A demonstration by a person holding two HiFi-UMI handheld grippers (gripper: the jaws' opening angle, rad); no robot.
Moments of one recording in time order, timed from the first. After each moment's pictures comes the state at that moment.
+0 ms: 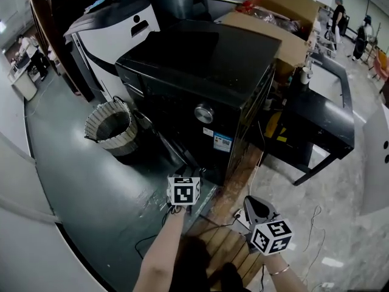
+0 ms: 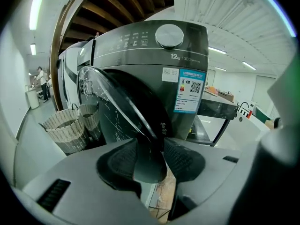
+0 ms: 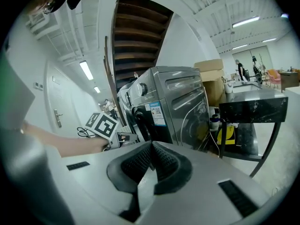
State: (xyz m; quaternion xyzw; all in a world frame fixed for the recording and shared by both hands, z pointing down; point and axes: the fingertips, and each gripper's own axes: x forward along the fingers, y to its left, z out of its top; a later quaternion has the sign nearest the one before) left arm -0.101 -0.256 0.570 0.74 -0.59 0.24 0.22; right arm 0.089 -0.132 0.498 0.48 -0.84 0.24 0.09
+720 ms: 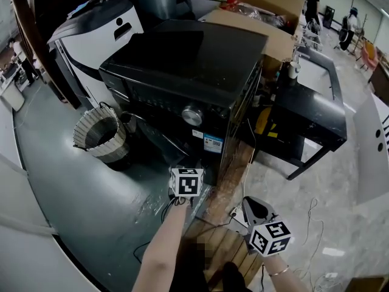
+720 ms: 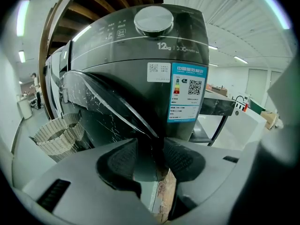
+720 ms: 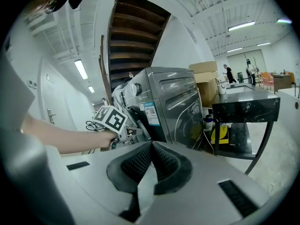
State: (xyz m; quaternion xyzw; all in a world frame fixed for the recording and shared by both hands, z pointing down) left arm -0.067 -0.307 0.575 0.76 -0.56 0.26 0.19; right arm 0.100 -0.137 0.505 0.51 -0.82 0.24 0.09
